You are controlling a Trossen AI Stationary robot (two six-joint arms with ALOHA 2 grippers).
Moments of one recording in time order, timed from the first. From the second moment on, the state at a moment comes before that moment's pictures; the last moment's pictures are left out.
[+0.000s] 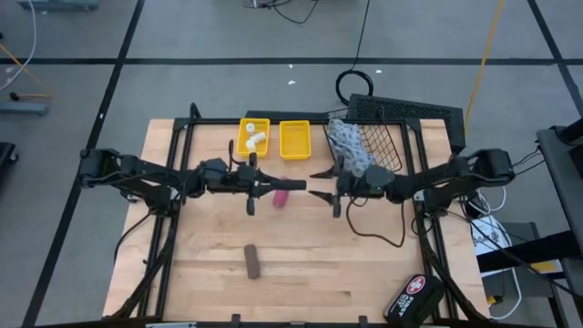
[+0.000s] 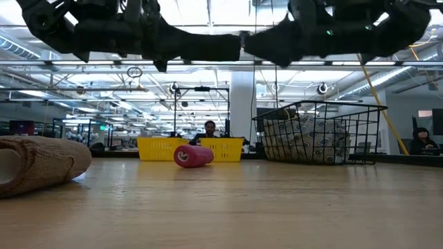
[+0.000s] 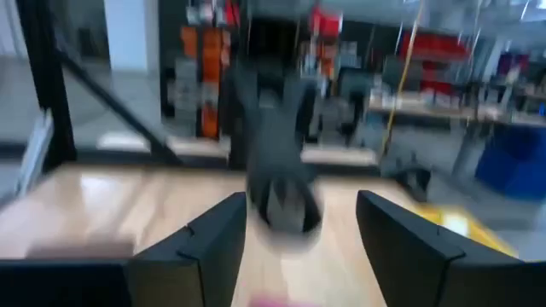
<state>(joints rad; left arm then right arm) 0.07 1.32 0.48 0.84 0.09 -0.01 0.00 1.40 0.52 0.92 0.07 -0.09</state>
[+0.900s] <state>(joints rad) 0.06 1.32 0.48 0.81 0.06 -0.13 -0.01 1.53 0.62 0.88 0.01 -0.14</state>
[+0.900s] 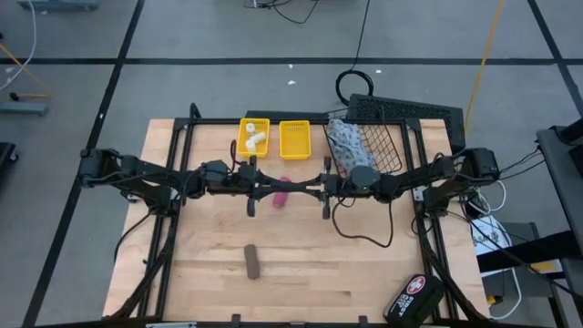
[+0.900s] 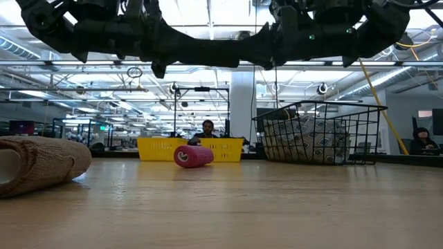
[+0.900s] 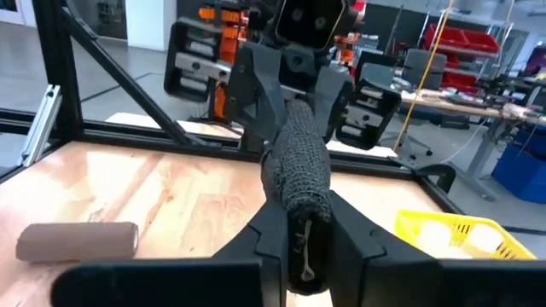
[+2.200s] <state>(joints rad) 0.03 1.77 1.49 -0.75 -0.10 0.10 -0.02 1.53 0.62 0.75 0.03 -0.12</state>
